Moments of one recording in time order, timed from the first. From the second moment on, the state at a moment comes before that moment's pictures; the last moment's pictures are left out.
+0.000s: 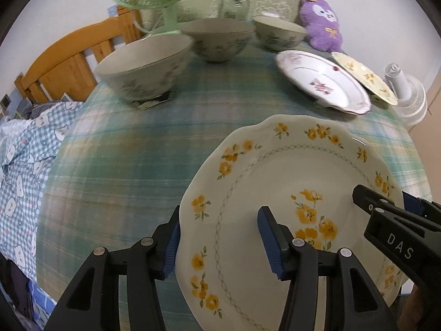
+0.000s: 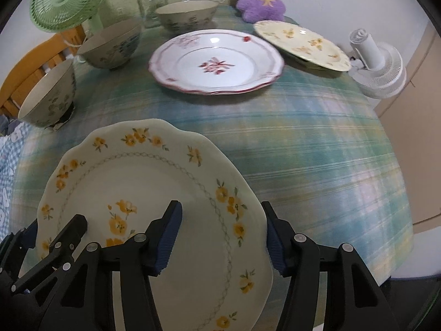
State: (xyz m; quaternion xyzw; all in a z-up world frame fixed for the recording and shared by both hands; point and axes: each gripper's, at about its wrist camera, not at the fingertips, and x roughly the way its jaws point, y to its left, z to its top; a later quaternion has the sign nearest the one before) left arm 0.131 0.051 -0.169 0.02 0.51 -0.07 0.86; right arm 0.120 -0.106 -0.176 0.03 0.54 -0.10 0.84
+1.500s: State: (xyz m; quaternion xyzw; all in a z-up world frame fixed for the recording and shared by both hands) left arm 0.133 -0.141 -0.158 0.05 0.49 -0.06 0.87; right arm 0.124 -0.294 -0.151 0.04 0.52 -0.06 0.85
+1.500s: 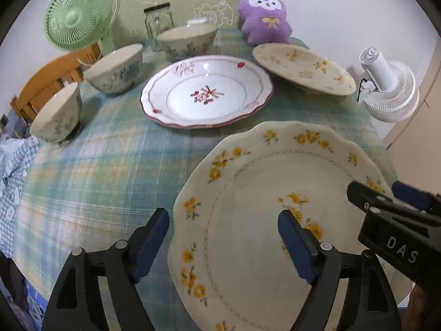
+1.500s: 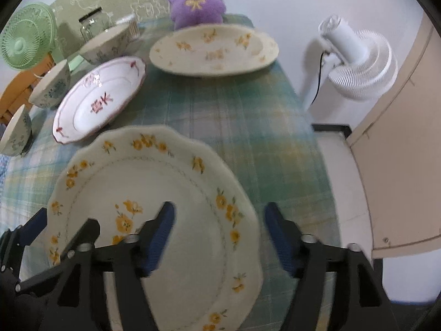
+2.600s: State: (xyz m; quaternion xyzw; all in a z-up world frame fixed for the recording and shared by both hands) left arm 0.164 -0.161 -0.007 0.02 0.39 -0.12 0.91; right arm 0.131 -0.297 0.018 0.03 0.39 -0.08 0.92
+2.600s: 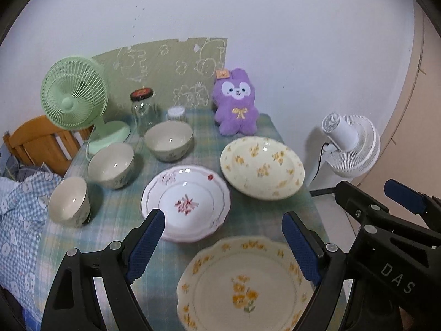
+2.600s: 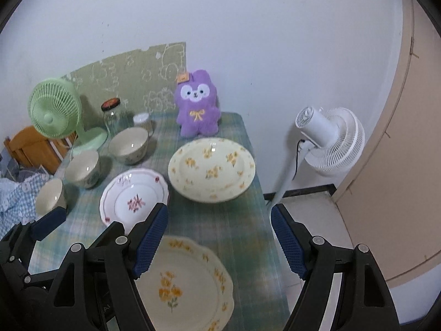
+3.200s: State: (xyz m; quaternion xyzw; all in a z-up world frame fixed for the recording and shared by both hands) left arm 0.291 -0.236 -0.037 0.04 0.40 -0.09 0.91; right arm 0.268 -0.365 -0.022 0.05 0.41 -0.07 0.91
